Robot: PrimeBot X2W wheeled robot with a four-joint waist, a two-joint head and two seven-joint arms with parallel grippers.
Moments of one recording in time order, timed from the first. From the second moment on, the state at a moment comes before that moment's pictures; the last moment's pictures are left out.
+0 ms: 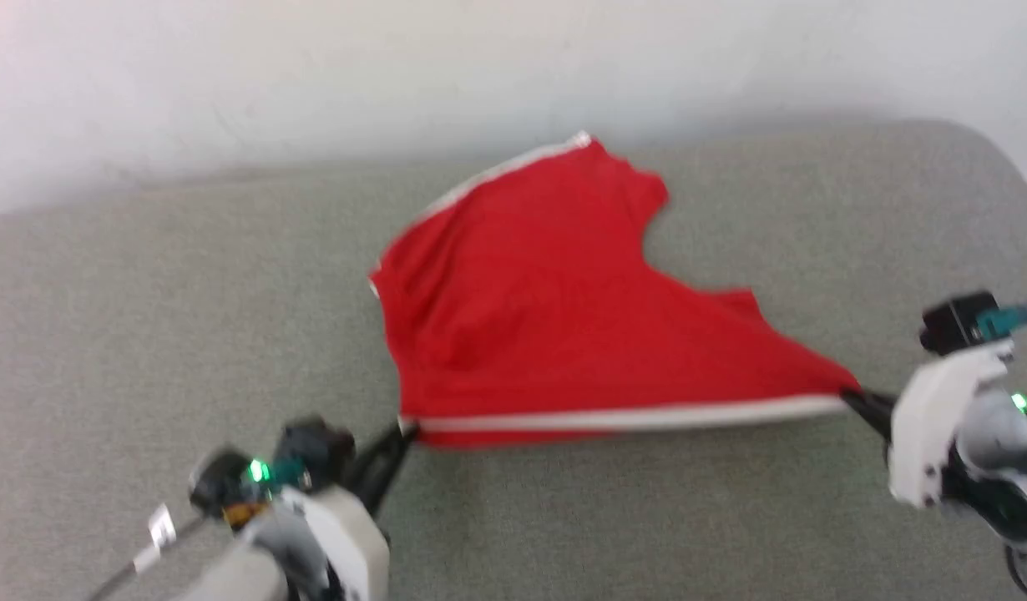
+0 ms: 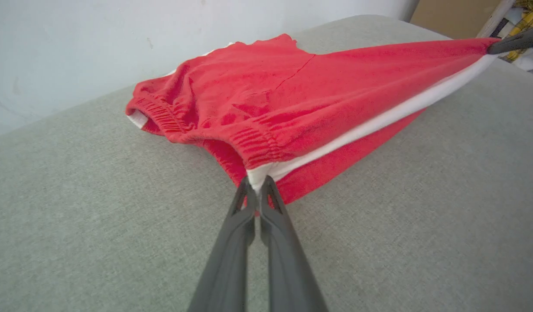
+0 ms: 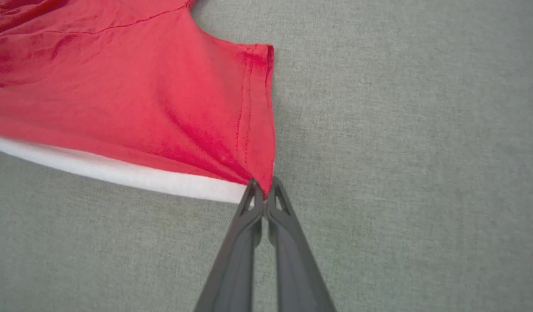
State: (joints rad) left arm -0.29 0.53 -0.71 0.20 -0.56 -0.01 -0.06; right arm -0.34 -0.51 0.30 0.32 0.70 0.13 0.53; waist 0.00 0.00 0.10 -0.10
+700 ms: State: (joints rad) left arm 0.03 0.53 -0.79 -0.01 -0.62 0.08 -0.05; right arm 0.13 -0.48 -0.08 -0.12 0.63 0.13 0.84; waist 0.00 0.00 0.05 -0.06
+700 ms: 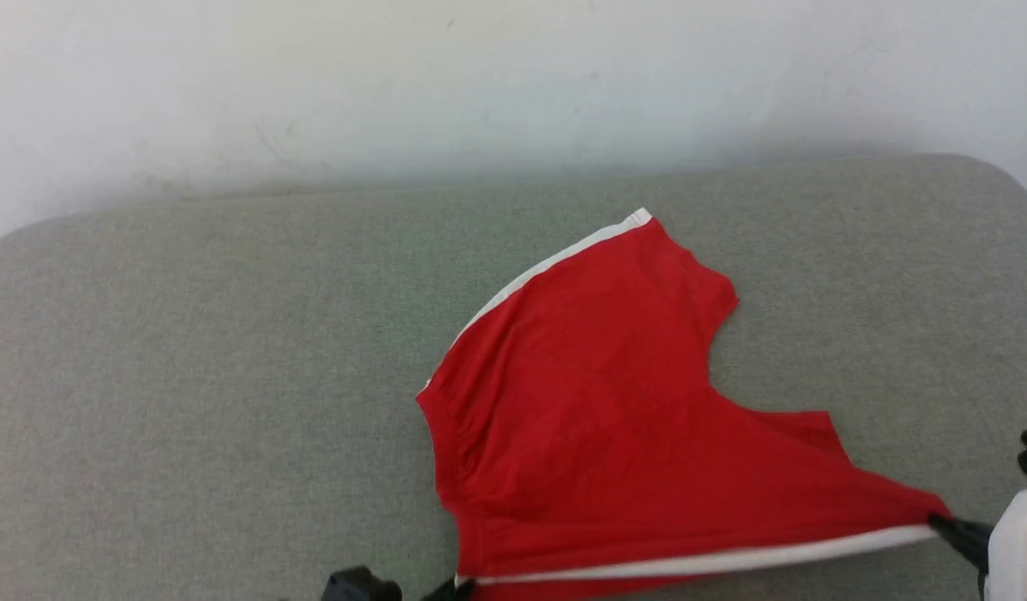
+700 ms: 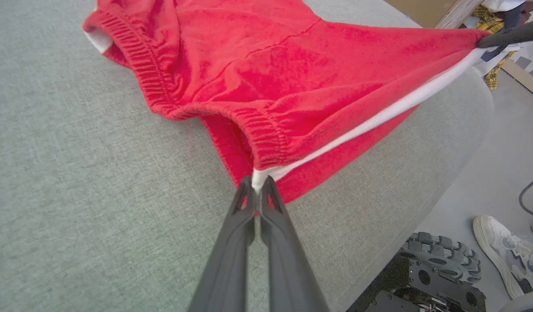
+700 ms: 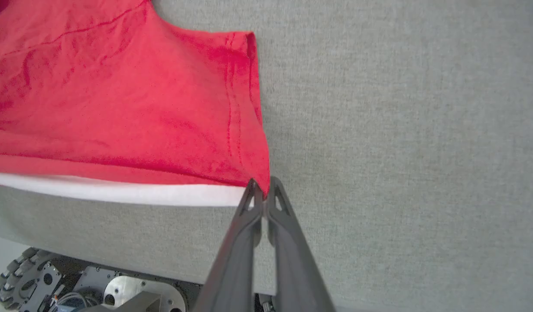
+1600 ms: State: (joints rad) left arm -0.44 0.41 -0.72 0.04 -0.53 0.03 -0.09; right arm -0.62 -0.40 0.00 0.16 0.48 0.13 0.81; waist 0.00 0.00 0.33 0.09
